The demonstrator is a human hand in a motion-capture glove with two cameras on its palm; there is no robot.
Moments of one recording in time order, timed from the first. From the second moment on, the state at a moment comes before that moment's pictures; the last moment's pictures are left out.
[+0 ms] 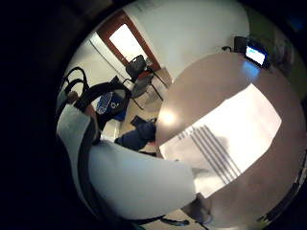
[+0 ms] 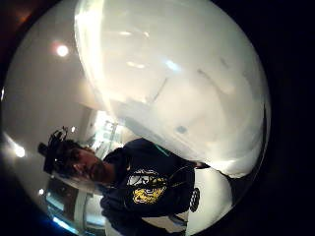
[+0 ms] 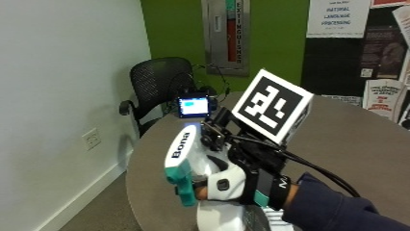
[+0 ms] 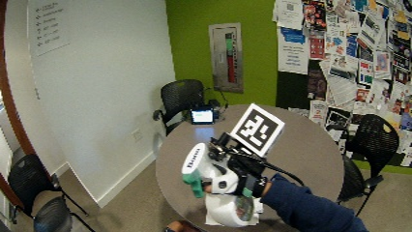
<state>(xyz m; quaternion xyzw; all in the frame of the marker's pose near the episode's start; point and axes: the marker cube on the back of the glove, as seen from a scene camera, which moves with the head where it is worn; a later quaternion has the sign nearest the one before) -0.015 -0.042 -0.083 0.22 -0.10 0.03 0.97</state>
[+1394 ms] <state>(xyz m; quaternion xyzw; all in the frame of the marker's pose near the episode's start) 0.196 0.043 -0.198 0.49 -0.18 0.24 0.82</state>
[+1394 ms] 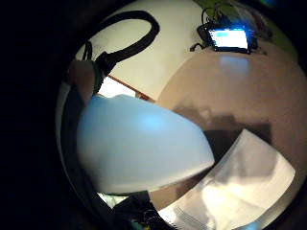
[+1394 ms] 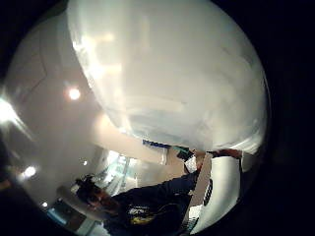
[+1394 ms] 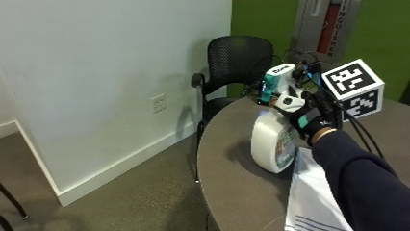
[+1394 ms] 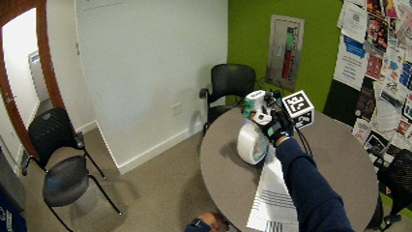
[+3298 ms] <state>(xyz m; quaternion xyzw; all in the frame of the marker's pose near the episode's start) 0.060 0.267 -0.098 0.40 0.02 0.49 0.77</state>
